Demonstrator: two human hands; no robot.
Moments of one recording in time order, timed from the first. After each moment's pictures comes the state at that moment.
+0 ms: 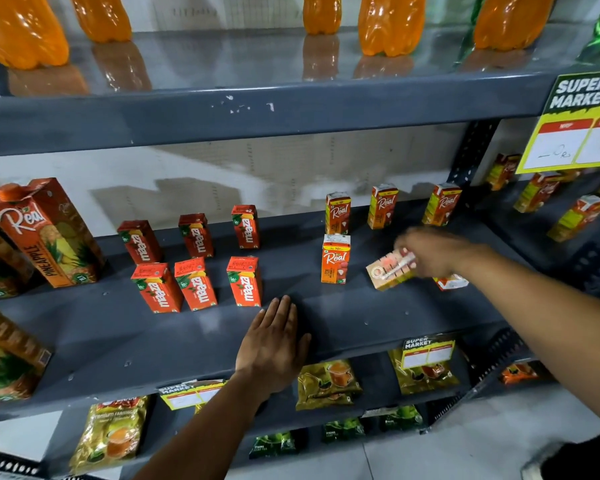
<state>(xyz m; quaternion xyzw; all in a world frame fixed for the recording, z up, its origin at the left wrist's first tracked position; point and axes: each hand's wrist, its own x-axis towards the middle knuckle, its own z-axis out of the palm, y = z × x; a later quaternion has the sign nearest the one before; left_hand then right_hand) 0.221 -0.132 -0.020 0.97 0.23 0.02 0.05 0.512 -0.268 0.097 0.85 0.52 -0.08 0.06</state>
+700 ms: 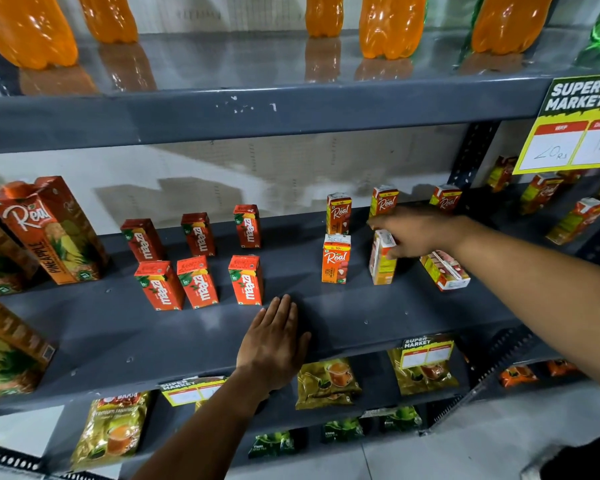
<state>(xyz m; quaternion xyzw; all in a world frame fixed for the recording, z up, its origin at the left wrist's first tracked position) 0.219 -0.131 -0.023 0.97 0.23 0.03 0.05 0.497 -0.232 0.135 0.80 0.58 -0.03 0.14</state>
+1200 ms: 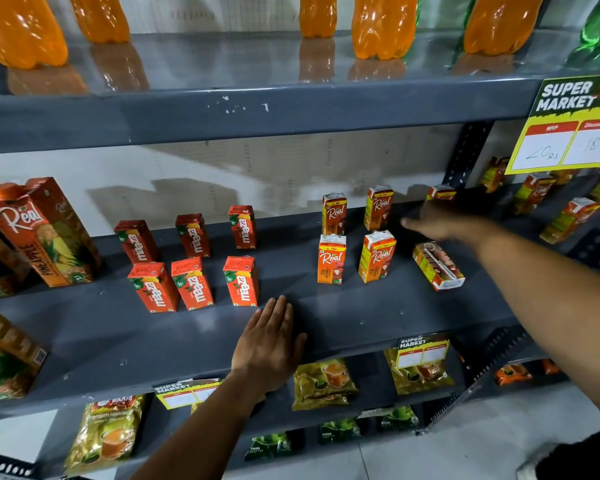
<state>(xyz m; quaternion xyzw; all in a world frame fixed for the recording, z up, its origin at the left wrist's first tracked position) 0.219 -0.131 -0.024 0.97 0.23 0.05 0.06 0.544 -0.255 0.126 0.93 0.31 -0.14 -0.10</state>
